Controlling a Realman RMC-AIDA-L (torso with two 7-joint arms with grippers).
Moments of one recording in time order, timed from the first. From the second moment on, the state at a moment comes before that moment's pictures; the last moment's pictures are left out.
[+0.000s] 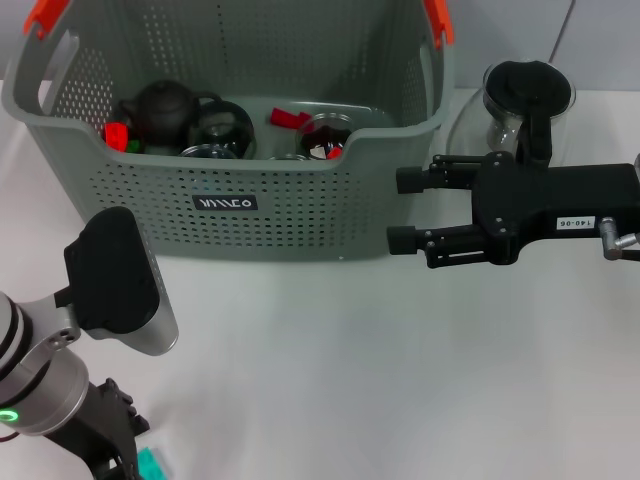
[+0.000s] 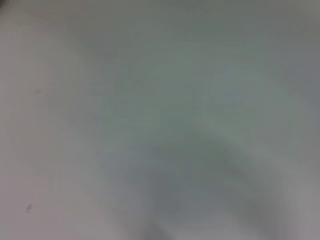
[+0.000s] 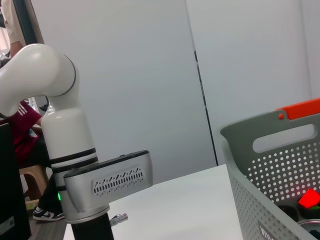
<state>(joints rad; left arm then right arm) -0.21 -2.18 -1.63 -1.60 -0.40 1.73 -2.16 0.64 2.07 -0.83 -0.75 -1.89 -1.70 1.51</state>
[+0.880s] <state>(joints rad) -0.20 -2.18 -1.59 -1.63 -0.39 1.75 -2.17 0.64 2.07 -0.82 -0.76 -1.88 -1.70 1.51</state>
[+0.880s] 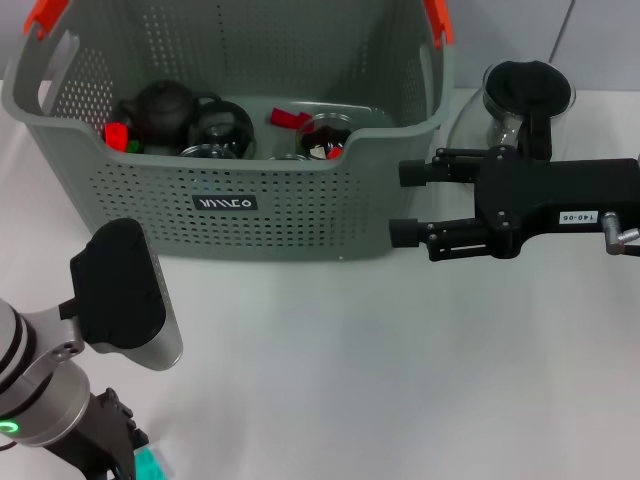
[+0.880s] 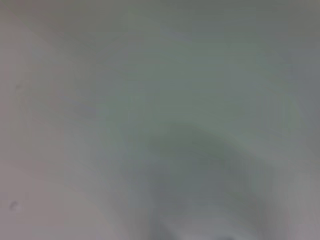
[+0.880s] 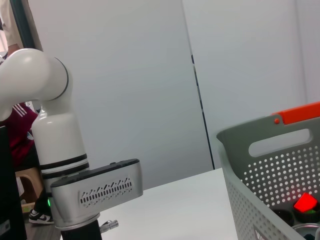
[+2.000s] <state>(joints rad) -0.18 -2.18 -1.56 -1.63 -0.37 1.71 -2.18 0.64 2.07 -0.82 -0.76 -1.88 -1.71 1.51</state>
